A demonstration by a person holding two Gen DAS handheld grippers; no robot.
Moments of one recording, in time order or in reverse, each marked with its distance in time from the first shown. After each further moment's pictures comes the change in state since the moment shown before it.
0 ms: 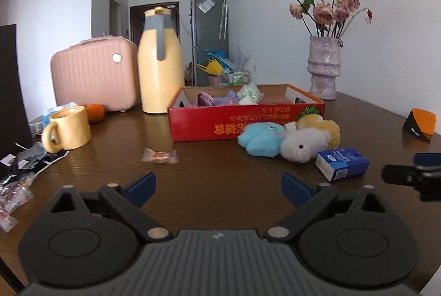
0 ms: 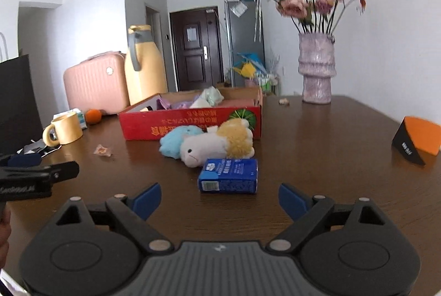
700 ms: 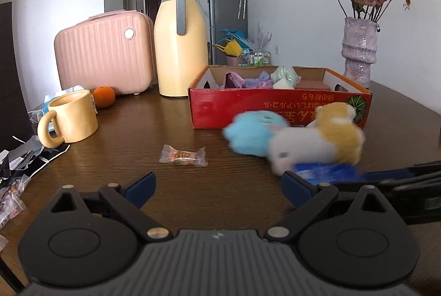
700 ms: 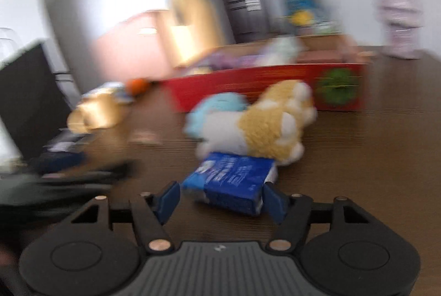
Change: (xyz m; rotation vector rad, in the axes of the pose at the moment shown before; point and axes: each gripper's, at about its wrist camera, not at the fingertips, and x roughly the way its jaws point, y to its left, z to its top) left arm 0.081 0.036 0.012 -0.026 0.095 0.073; right arm 0.124 0.053 0.034 0.056 0.220 0.358
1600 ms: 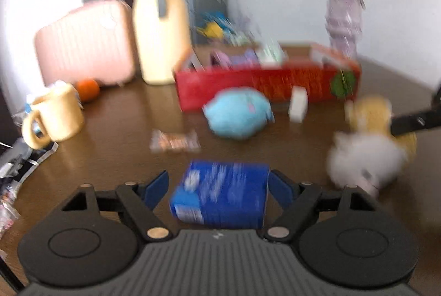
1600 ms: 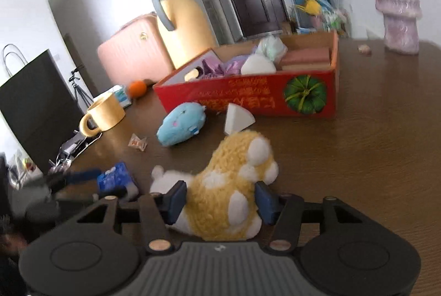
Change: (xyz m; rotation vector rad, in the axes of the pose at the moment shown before) left arm 0.007 0.005 -0.005 0.078 0.075 -0.061; right arm -0.035 -0.070 0.027 0.004 0.033 -0.015
